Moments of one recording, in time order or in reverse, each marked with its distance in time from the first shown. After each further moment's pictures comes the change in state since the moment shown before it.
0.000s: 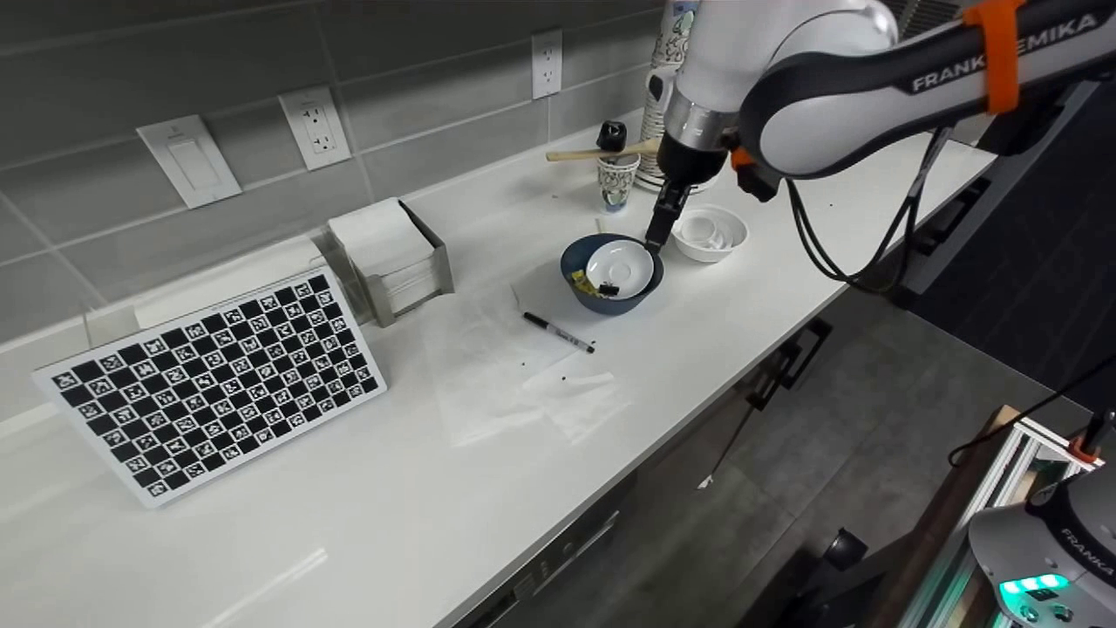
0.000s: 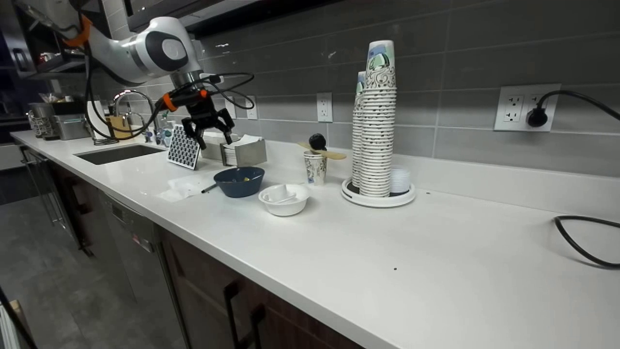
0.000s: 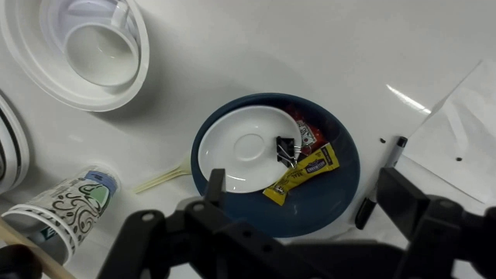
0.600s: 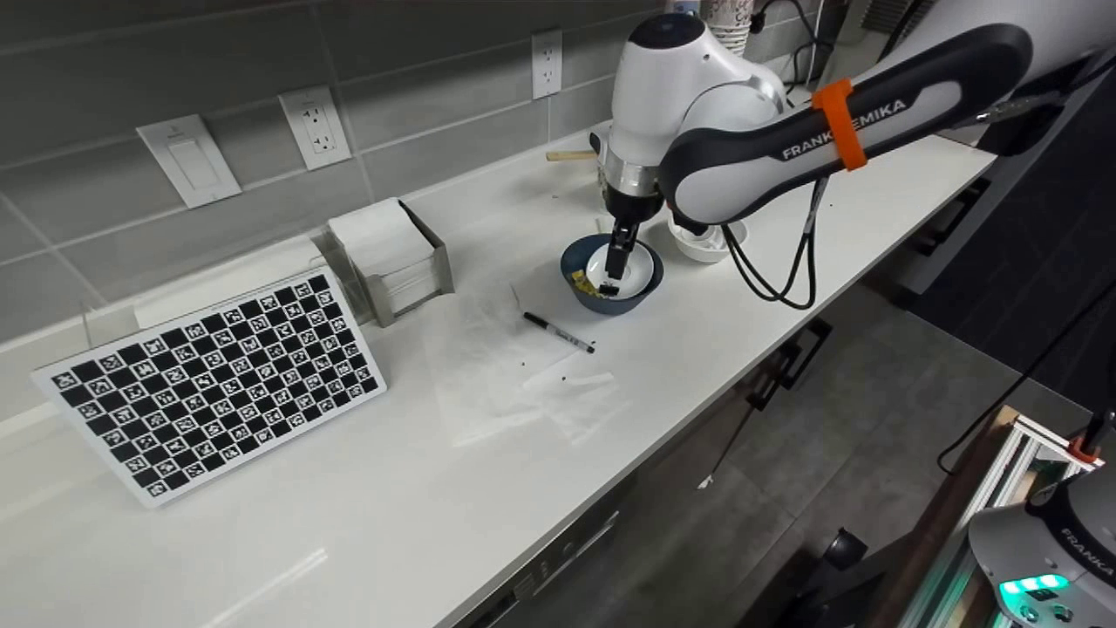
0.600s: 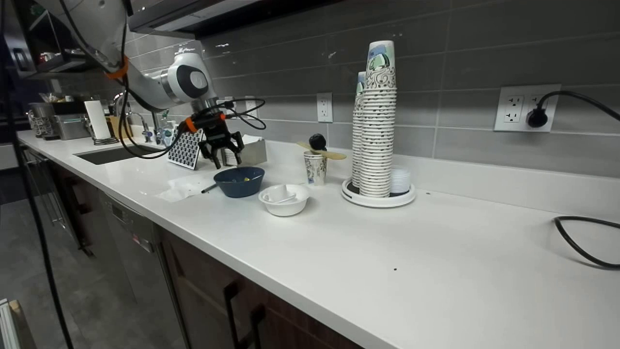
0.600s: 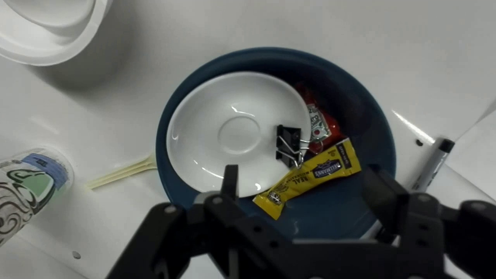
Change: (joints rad) arm 0.037 0.268 -0.005 0.195 -0.098 -0.002 0.012
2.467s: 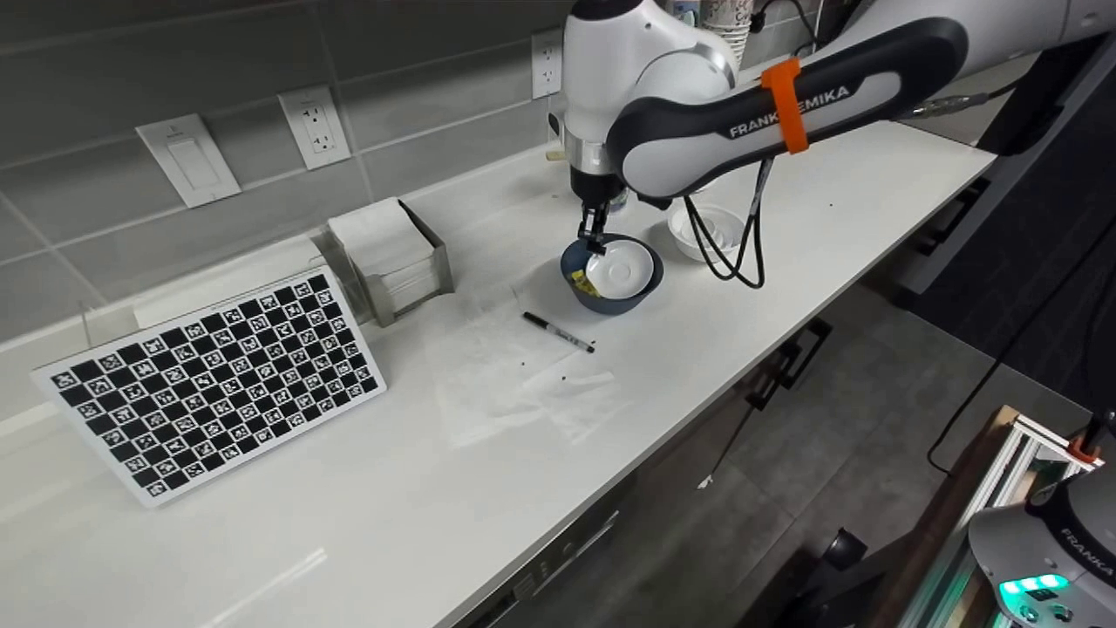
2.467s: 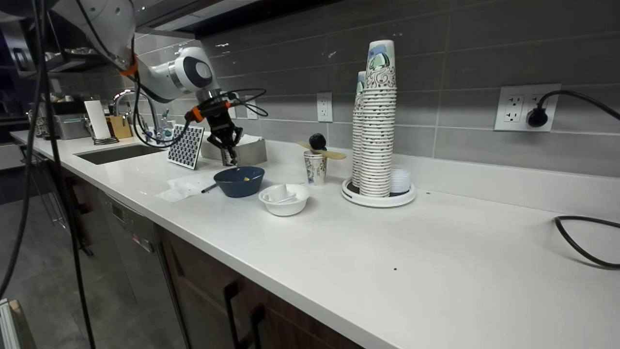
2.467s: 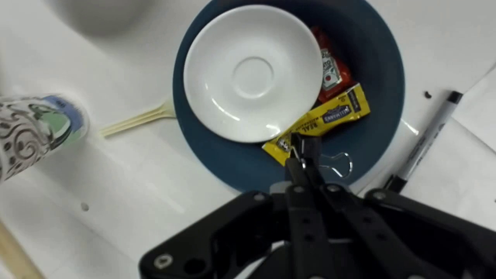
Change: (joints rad) arm 0.069 0.110 -0.022 0.249 -0.028 -0.169 -0.029
